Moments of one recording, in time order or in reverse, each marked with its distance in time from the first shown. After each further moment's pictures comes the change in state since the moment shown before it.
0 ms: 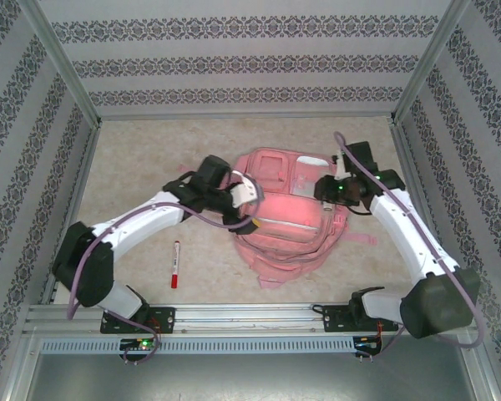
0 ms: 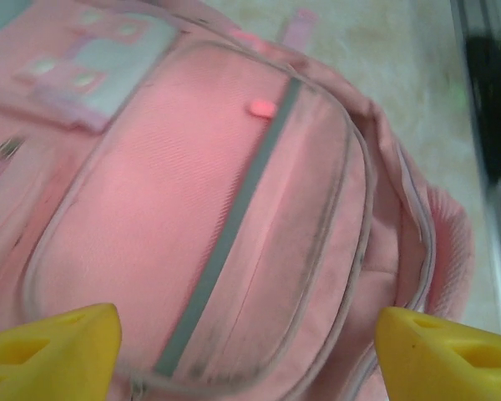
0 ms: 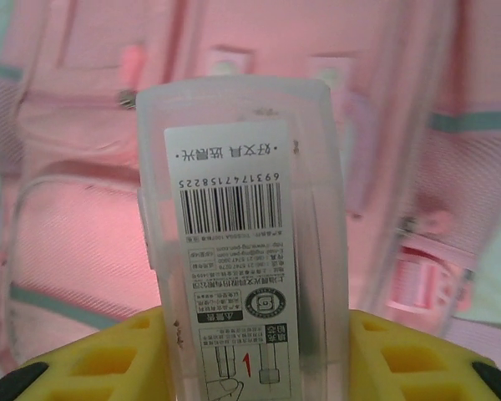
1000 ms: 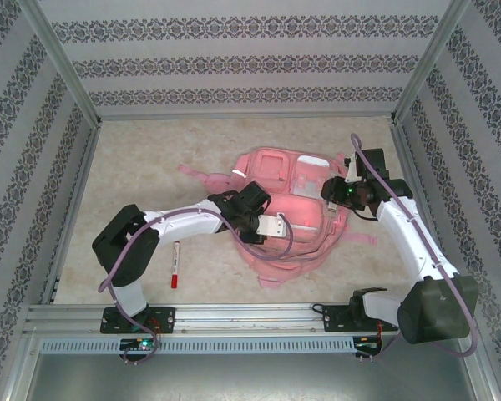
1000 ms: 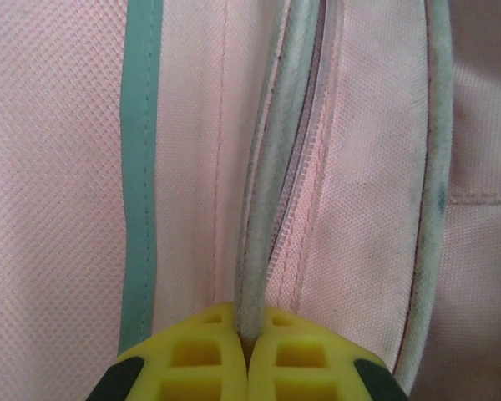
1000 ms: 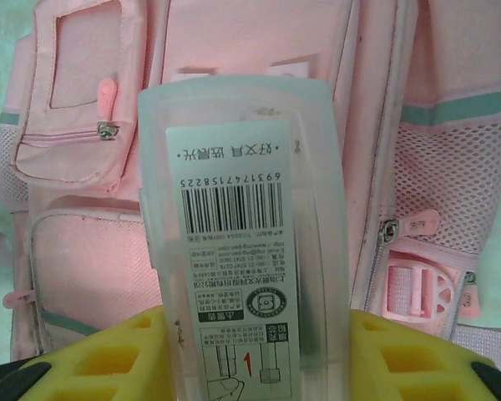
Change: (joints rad) left arm -0.190 0.236 0.061 -0.034 -0.356 0.254; right arm -0.094 -0.032 -0.099 0.114 -0.099 0.041
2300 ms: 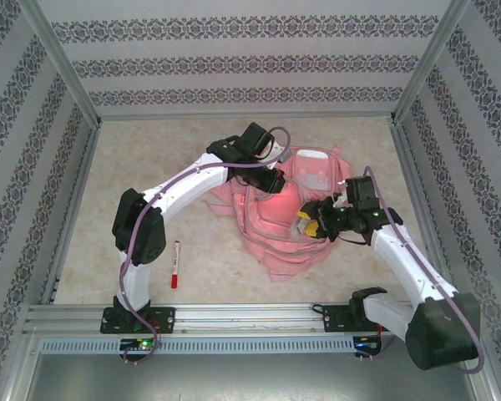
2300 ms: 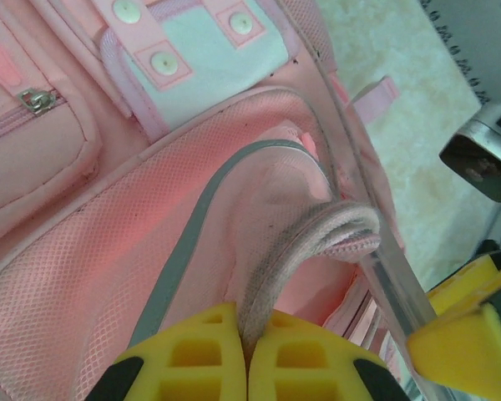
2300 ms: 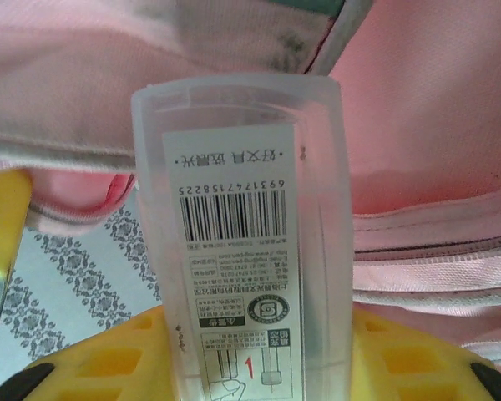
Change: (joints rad) left arm 0.154 0.195 0.618 -0.325 0.199 -0.991; right arm 0.088 -0.138 -0.296 0.196 -0.473 0.800
